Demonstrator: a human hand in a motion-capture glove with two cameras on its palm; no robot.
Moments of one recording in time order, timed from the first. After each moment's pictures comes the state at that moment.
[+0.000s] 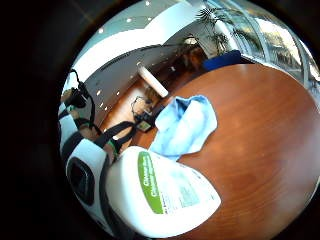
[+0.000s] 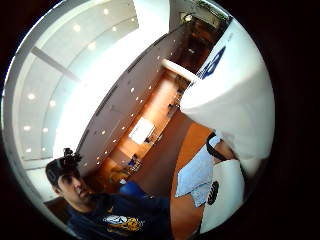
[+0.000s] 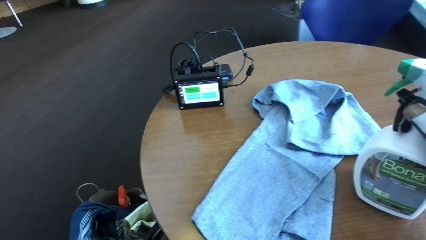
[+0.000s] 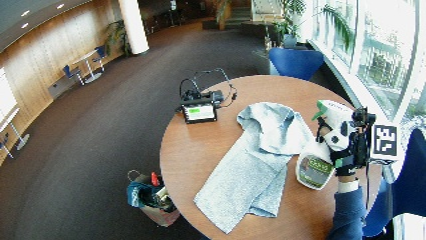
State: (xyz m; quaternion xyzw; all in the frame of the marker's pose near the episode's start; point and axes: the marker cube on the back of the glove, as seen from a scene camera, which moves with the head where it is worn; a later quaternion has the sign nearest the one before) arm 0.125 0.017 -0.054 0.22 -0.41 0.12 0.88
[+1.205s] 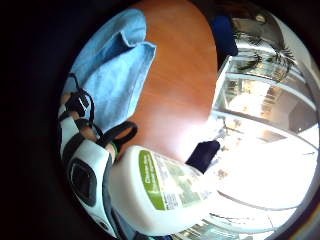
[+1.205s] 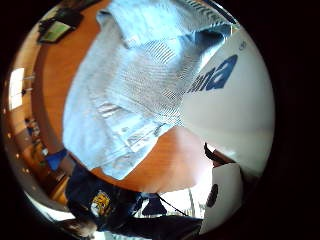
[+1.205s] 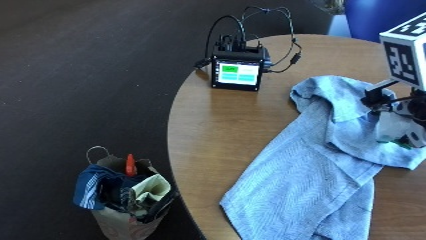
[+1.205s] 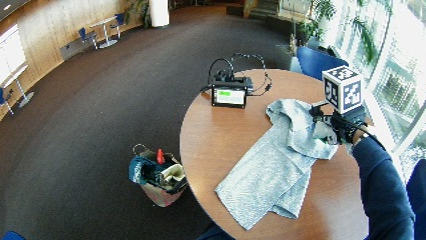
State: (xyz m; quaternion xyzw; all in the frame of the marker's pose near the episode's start) arm 0.194 -0.045 -0.012 -0.31 0.23 0.03 0.92
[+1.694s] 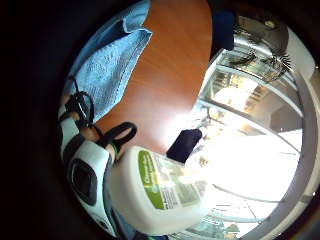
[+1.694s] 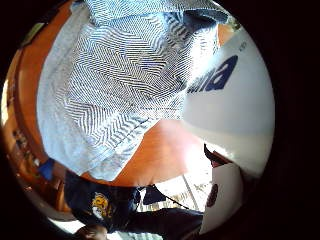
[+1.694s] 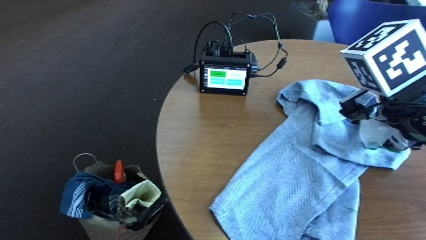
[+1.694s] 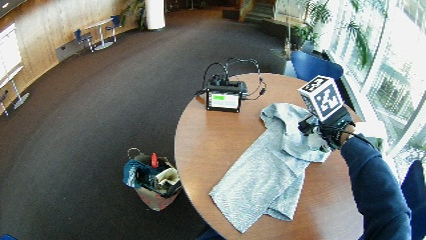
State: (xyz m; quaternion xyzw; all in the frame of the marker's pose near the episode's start) arm 0.168 -0.049 0.009 -0.39 0.31 0.01 0.87
